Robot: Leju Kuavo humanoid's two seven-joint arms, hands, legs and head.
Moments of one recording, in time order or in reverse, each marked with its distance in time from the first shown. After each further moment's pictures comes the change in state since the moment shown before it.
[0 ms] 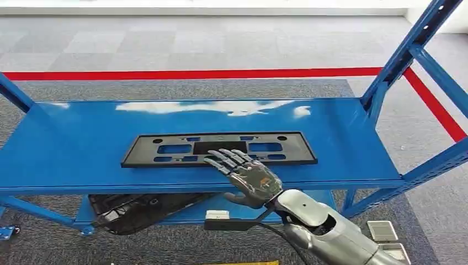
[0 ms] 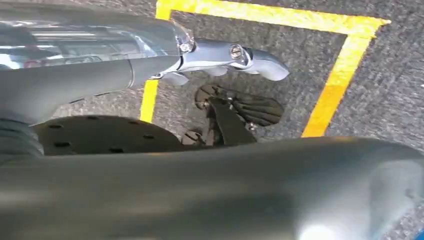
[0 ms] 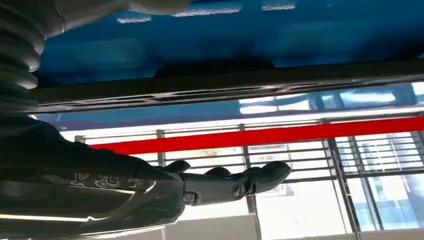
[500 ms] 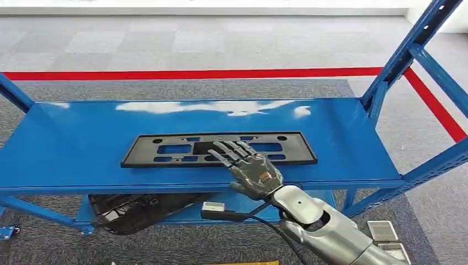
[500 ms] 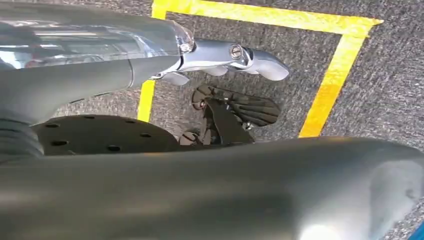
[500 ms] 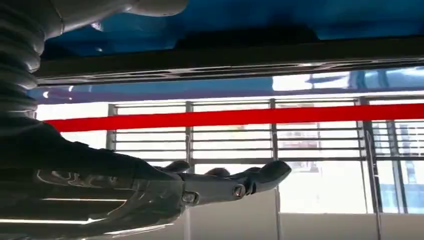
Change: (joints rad) left arm -0.002 -0.001 -0.006 0.000 -0.014 0.000 -0.012; right arm -0.030 0.040 -0.024 0.082 0.169 -0.084 0.082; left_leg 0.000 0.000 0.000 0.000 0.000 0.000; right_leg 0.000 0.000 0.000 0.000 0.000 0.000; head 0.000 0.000
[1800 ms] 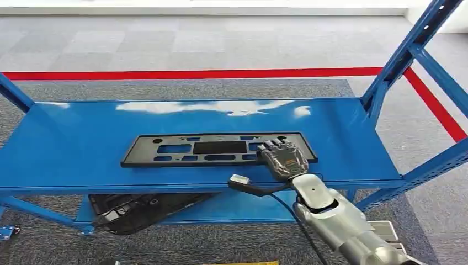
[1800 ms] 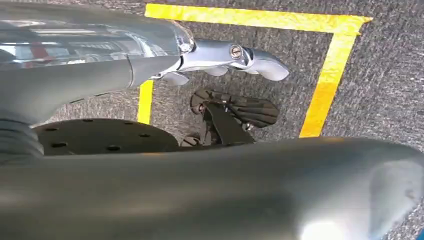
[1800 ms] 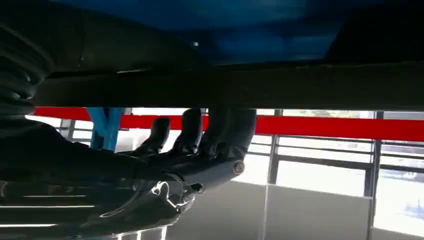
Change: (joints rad) left arm 0.001 0.002 -0.025 0.000 -0.039 0.000 -0.010; right arm -0.070 0.070 -0.229 0.357 0.187 -0.152 0.060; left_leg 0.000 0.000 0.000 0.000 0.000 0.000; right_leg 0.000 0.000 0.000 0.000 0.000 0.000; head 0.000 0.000
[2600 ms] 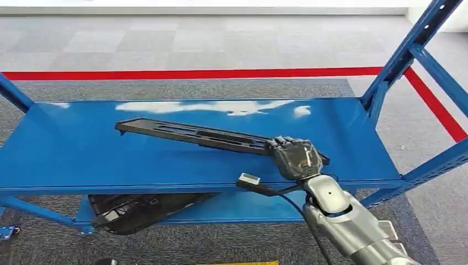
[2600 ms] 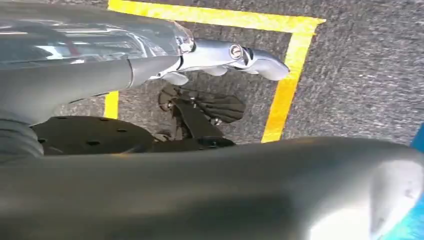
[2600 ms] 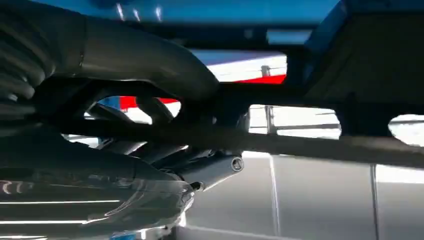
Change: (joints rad) left arm 0.008 0.003 -0.008 0.000 0.019 -0.045 -0.133; right arm 0.086 -0.059 -0.052 -0.243 -0.063 -0.083 -0.066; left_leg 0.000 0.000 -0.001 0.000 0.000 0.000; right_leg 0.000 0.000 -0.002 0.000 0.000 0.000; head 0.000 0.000
